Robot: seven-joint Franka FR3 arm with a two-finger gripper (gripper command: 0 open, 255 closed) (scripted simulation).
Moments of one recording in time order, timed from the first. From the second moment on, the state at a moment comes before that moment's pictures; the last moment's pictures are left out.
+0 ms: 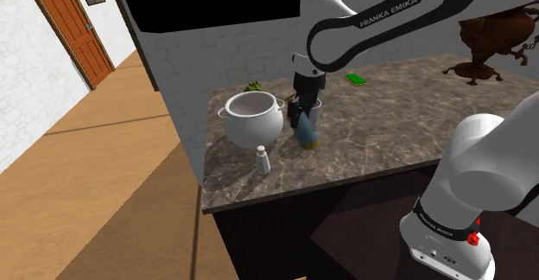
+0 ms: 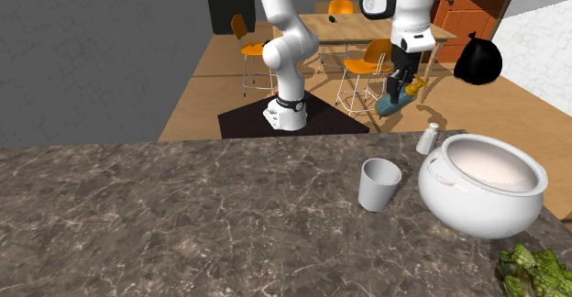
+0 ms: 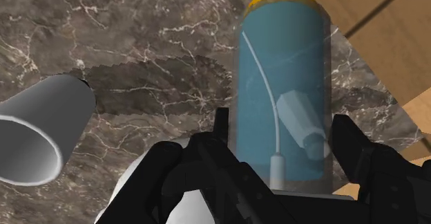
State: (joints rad) arm 0.15 -0.45 0.03 -2.51 0.13 2.16 -0.04
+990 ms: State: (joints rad) arm 0.16 -0.35 0.04 -2.65 0.16 2.39 -0.06
